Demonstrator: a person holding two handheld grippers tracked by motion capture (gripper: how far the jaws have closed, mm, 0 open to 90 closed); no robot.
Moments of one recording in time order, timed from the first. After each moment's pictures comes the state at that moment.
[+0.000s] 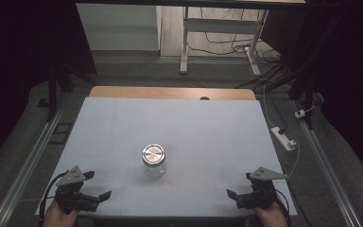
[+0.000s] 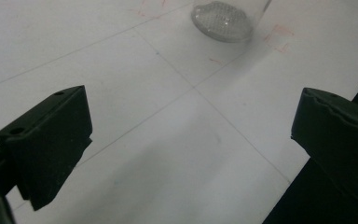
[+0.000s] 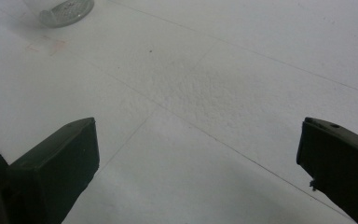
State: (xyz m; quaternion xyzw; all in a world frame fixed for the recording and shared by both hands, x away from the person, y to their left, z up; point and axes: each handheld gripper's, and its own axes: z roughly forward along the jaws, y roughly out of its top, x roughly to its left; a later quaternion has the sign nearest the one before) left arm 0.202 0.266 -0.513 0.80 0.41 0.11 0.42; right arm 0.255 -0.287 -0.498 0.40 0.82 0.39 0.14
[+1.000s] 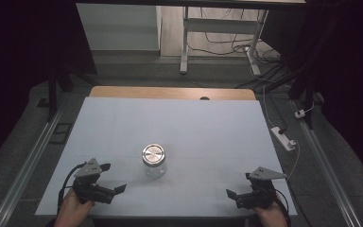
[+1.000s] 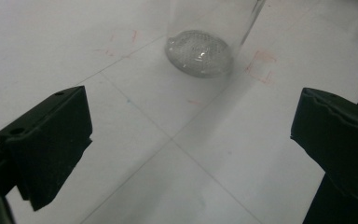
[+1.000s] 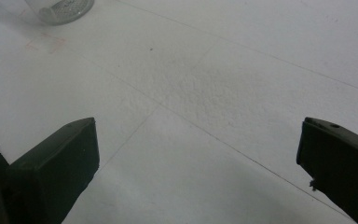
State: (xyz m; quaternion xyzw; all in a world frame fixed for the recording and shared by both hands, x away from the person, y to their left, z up) left arm 0.232 0.230 -0.510 0.81 0.37 0.10 0.44; right arm 0.256 -0.286 -0.498 0.39 0.82 0.39 0.14
